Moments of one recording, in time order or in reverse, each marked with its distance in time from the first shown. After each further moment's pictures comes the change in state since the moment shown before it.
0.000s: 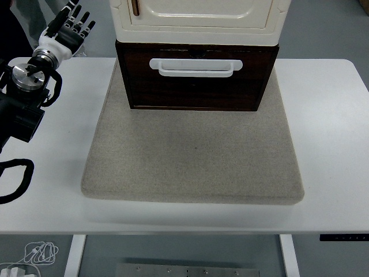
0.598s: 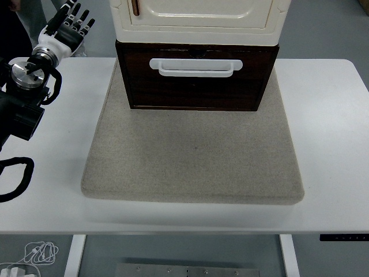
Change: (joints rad) left arm -0.011 0.001 -0.001 0.005 -0.006 0.003 0.001; right arm 0.000 0.000 0.001 0.000 0.000 0.000 0.000
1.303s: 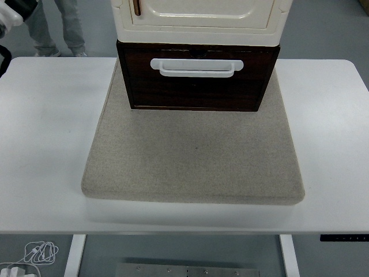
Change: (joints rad) left arm -0.049 0.247 0.023 -0.112 0.225 -0.085 -0.007; right arm 0.000 0.000 0.000 0.000 0.000 0.000 0.000
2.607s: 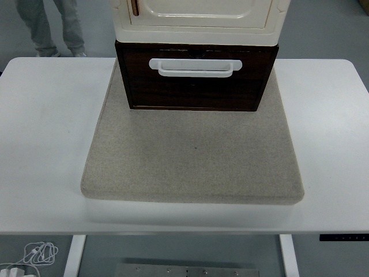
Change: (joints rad) left arm -0.186 0.449 0.238 -1.114 0.487 -0.003 -0.040; right arm 0.000 0.000 0.000 0.000 0.000 0.000 0.000
